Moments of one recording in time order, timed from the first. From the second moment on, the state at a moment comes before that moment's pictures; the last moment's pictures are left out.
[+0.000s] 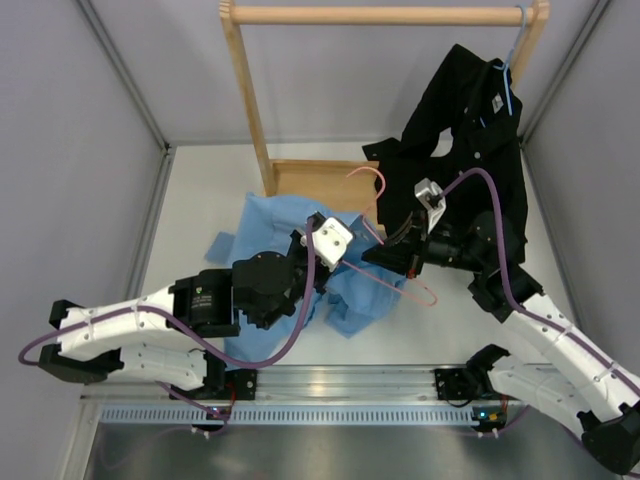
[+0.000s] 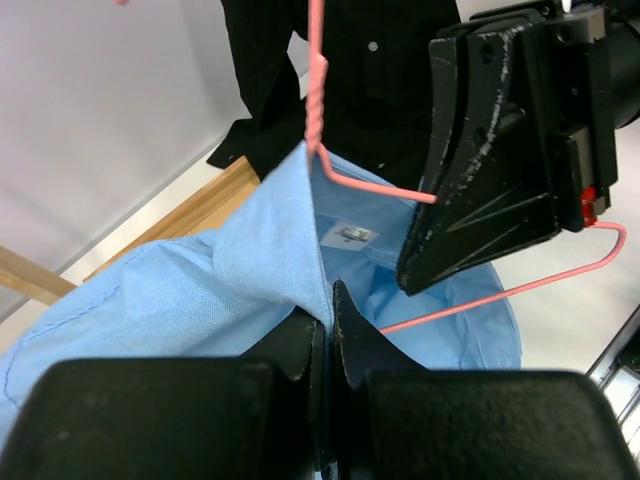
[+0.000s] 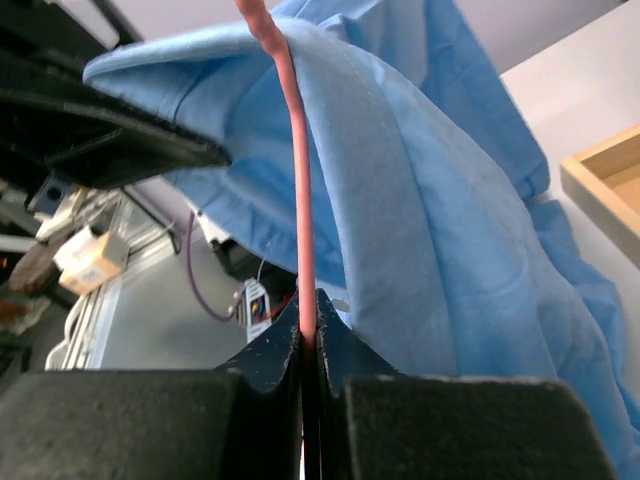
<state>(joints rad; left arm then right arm) -1.45 1.09 1.35 -0.43 -0.73 0.09 0.59 0.84 0.79 0.11 -0.79 0.51</state>
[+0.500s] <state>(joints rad) -1.45 1.26 1.46 -0.45 -0.82 -0.03 0.64 0.83 0.84 -0.05 -0.57 0.40</state>
